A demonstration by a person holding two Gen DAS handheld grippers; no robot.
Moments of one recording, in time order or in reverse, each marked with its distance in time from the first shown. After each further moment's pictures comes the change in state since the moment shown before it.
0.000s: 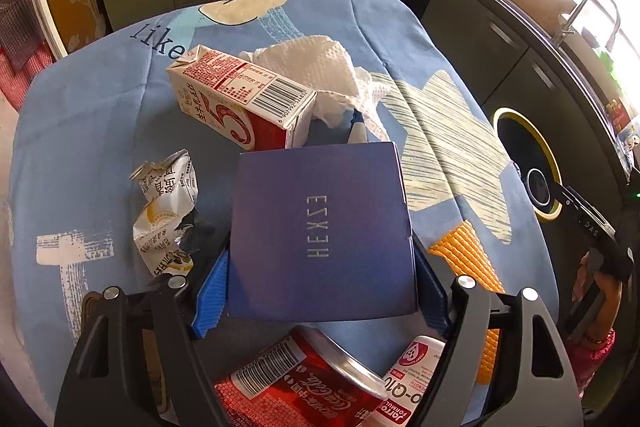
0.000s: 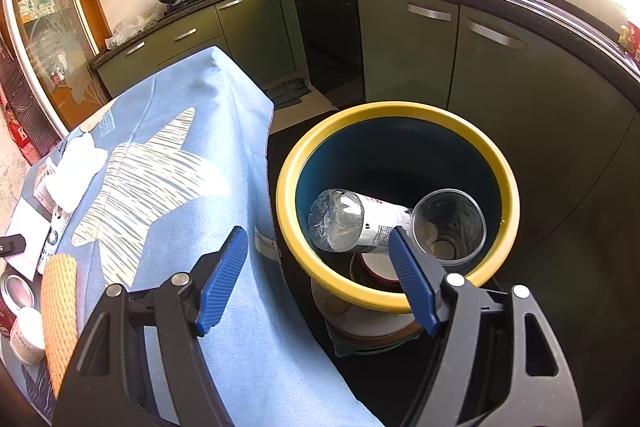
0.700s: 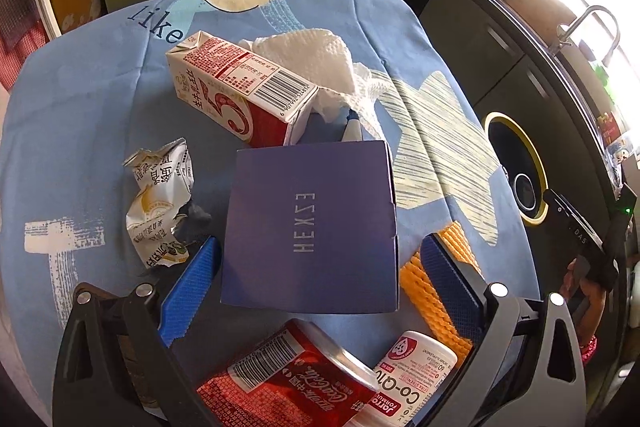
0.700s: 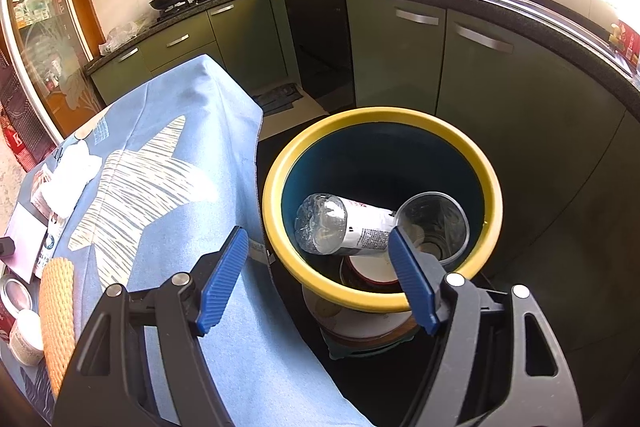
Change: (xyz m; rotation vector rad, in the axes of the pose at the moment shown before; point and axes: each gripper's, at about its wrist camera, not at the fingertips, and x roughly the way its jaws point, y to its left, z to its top) left arm 0.004 0.009 0.004 -0.056 0.051 -0.072; right arm -0.005 -0.007 0.001 0.014 -0.015 -0.024
